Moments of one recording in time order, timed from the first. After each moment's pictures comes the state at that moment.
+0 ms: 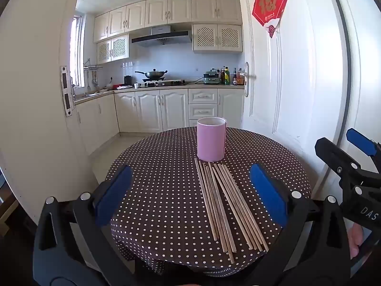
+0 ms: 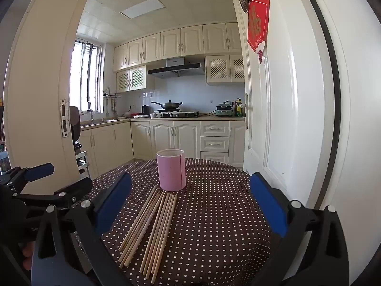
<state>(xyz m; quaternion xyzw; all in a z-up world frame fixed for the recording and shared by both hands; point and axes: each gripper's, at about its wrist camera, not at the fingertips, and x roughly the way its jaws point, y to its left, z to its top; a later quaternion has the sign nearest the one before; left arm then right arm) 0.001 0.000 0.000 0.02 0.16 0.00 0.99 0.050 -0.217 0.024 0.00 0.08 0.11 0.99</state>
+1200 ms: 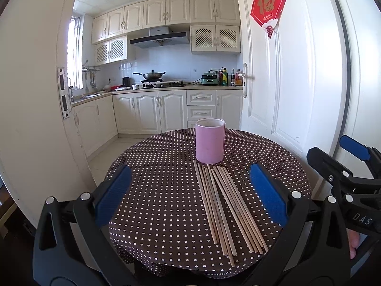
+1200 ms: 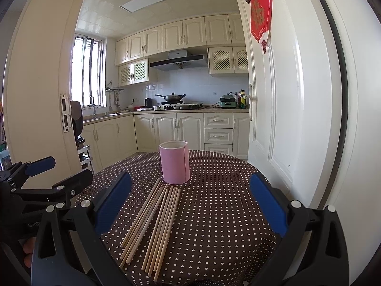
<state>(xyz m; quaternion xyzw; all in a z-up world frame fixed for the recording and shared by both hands) 0.006 0.000 0.001 0.02 0.16 -0.01 0.99 0.058 -0.220 0.020 0.00 0.11 0.12 0.99</state>
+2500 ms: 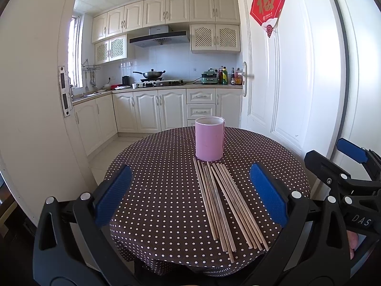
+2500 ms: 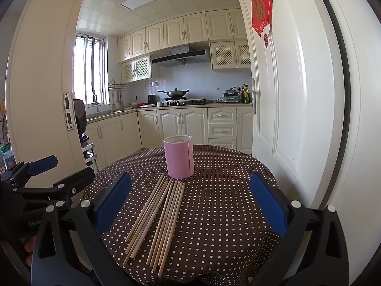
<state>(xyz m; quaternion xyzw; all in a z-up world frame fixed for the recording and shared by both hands) -0.001 0.000 -0.001 0.02 0.16 -0.01 0.99 0.057 -0.220 0.019 0.01 0.13 0.13 0.98</state>
